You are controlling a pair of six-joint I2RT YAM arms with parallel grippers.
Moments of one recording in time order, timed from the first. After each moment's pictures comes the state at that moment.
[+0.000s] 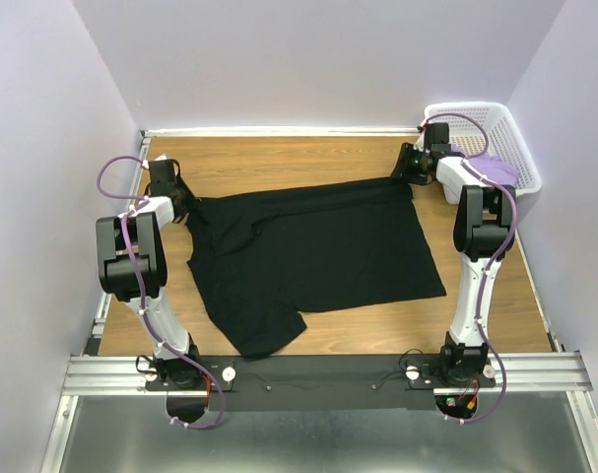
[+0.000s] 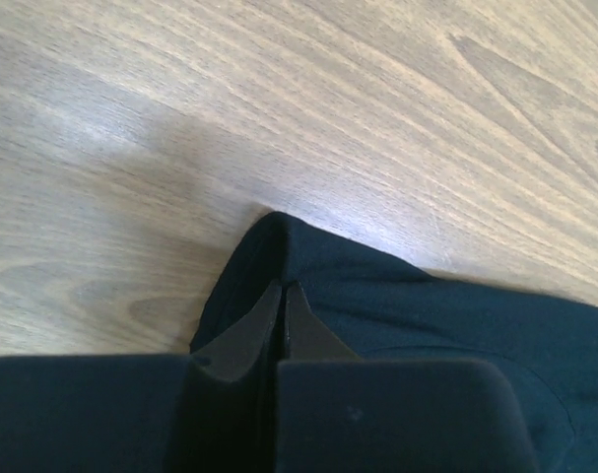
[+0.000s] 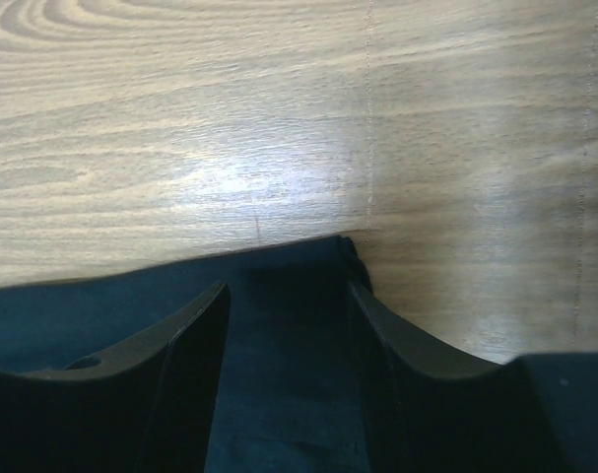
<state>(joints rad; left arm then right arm) 0.16 1.87 1.13 -0.03 0.08 -0.47 0.01 2.27 1.75 -0.32 -0.20 0.24</state>
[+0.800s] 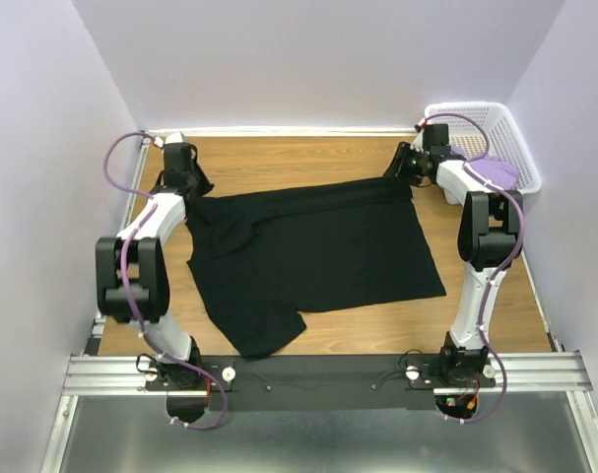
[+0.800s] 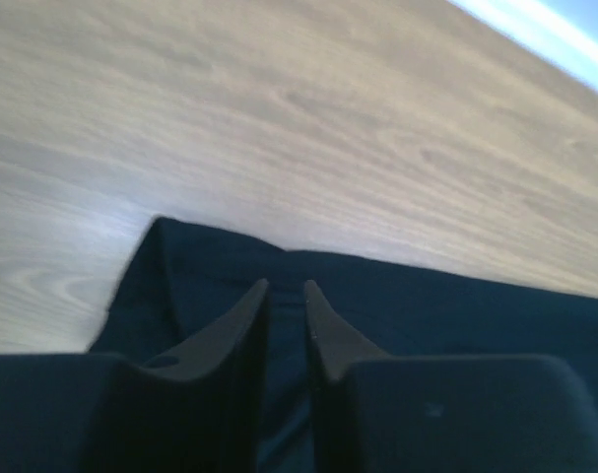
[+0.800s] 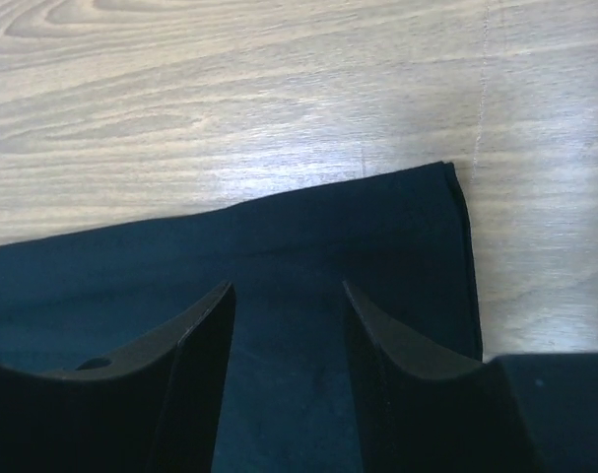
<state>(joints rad) 0.01 1.63 1.15 -0.09 -0.05 -0.45 0.05 2.13 1.61 -0.28 -0.28 0.32</state>
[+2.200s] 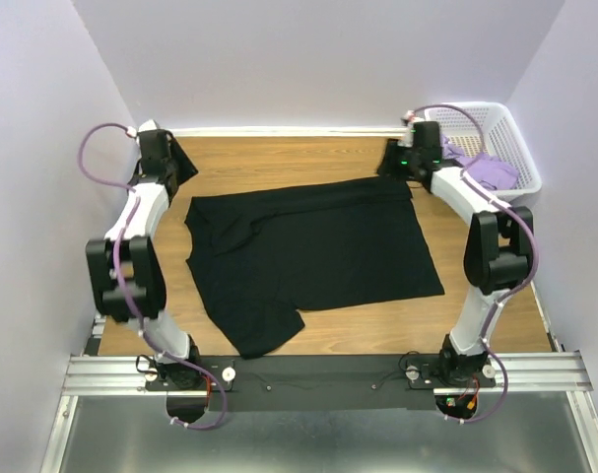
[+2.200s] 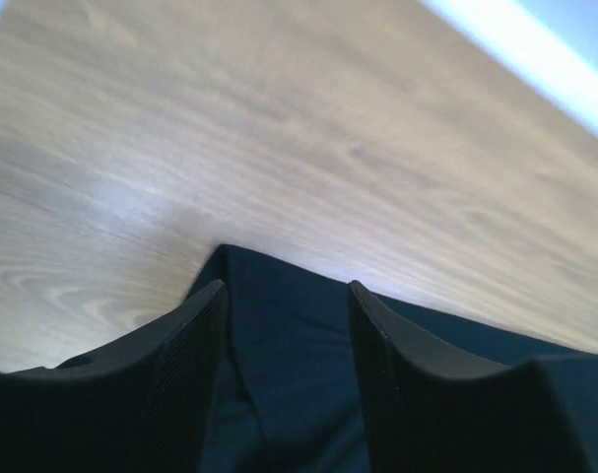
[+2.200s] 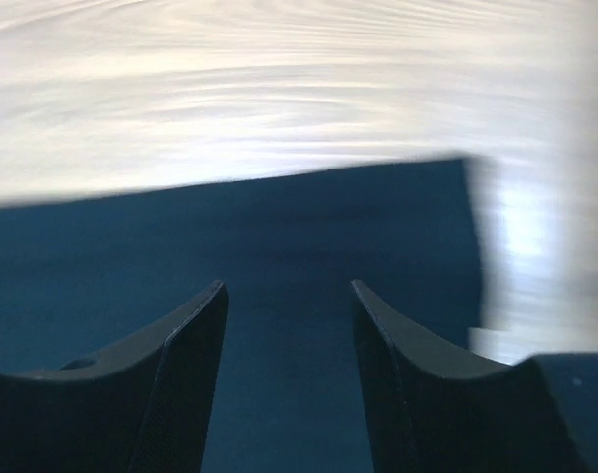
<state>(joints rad) 0.11 1.77 1.30 -0.19 -0.03 -0.47 0.08 1.95 1.45 -0.21 -0.14 0.24</state>
